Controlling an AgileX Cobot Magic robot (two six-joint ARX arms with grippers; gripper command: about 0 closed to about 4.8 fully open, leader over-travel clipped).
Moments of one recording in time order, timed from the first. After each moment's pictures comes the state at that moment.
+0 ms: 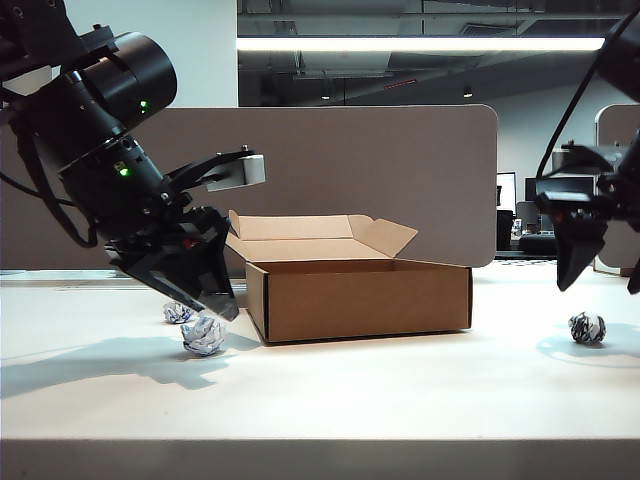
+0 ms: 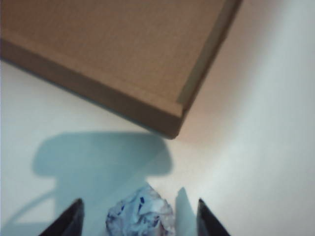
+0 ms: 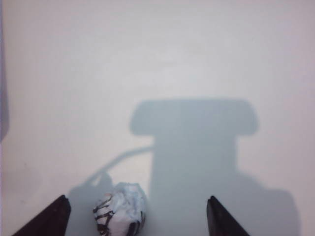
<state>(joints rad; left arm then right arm) -0.46 1.60 0.89 -0.18 0.23 0.34 0.10 1.49 0.83 -0.24 0.03 0.08</state>
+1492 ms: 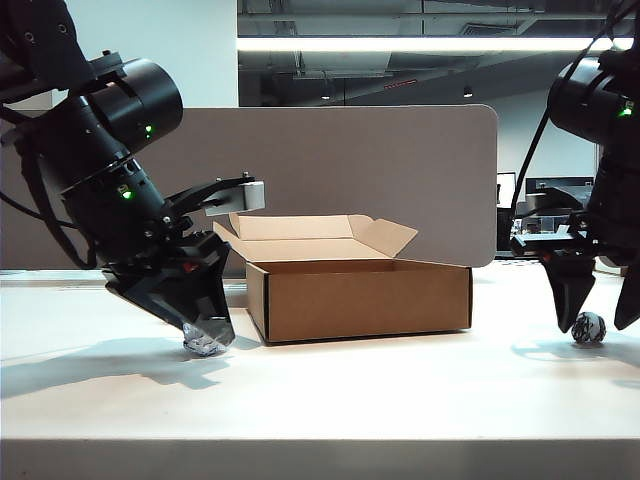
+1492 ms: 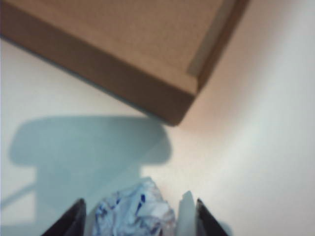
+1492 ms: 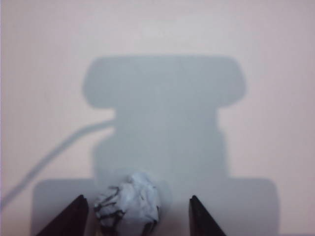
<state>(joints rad) -0.46 1.65 0.89 -0.18 0.22 0.30 0.18 1.61 0.91 -0.35 0.14 0.13</state>
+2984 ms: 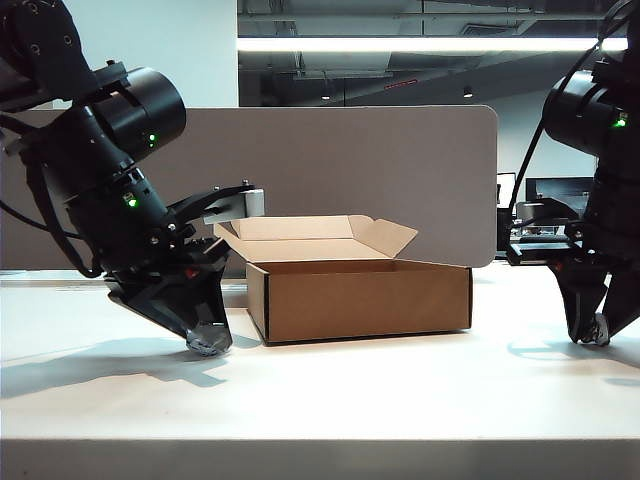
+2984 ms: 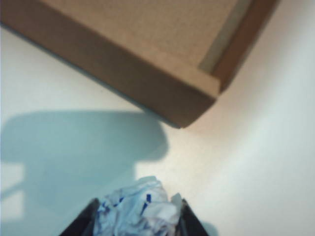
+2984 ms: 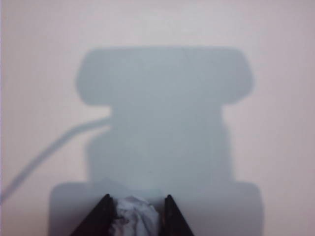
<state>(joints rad) -0.46 1.67 0.89 -0.17 0.22 0.25 0.18 1.65 0.92 -0.36 0.13 0.14</state>
